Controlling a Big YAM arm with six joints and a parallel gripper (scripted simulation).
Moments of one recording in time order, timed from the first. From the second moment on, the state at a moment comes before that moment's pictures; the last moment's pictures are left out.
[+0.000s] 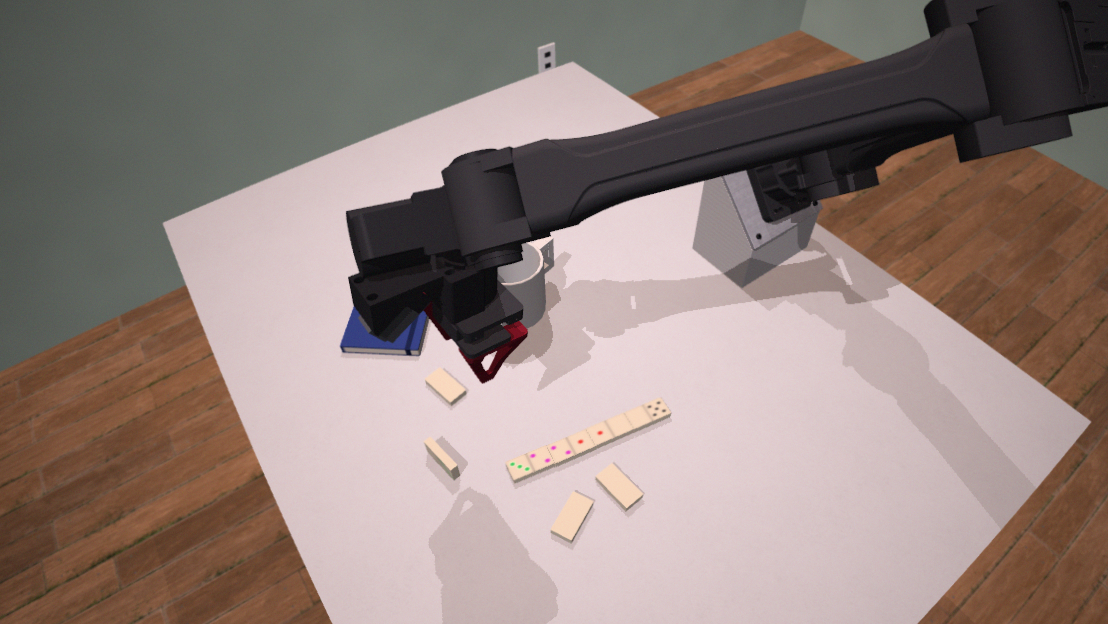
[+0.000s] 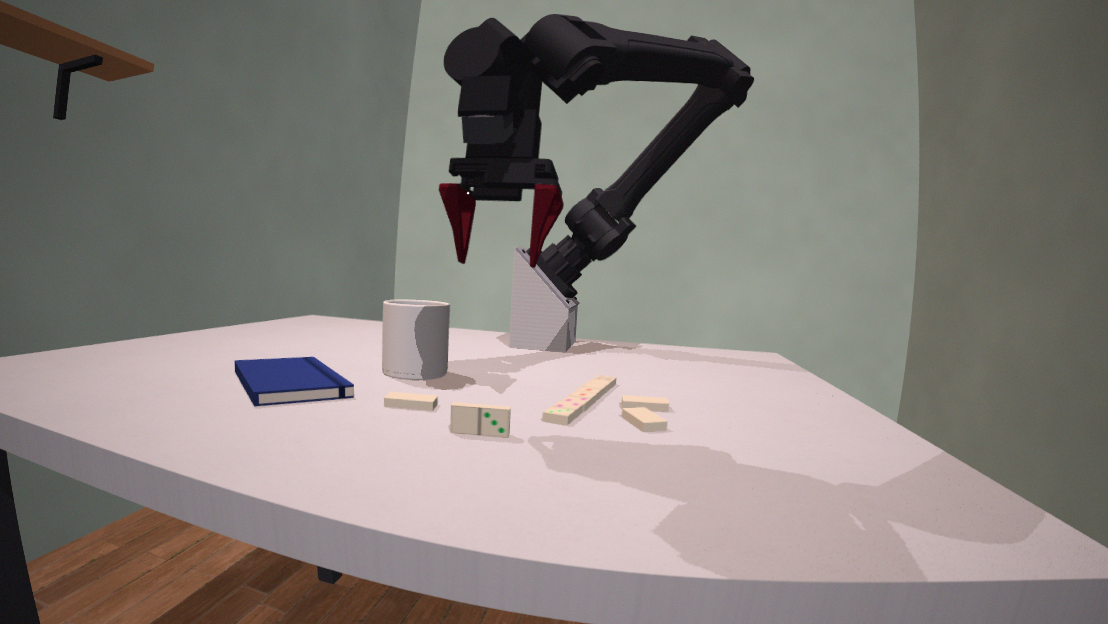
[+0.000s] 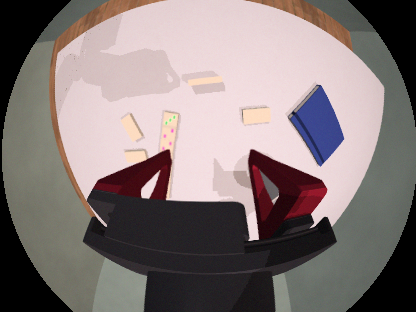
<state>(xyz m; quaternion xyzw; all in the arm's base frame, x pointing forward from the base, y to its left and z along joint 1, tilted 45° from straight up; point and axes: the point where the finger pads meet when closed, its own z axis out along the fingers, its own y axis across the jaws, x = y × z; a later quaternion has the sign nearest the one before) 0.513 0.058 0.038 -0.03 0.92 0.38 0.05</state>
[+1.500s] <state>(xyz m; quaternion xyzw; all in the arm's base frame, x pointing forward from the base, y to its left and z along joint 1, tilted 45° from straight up) 0.507 0.055 0.032 -0.09 0.92 0.38 -0.02</state>
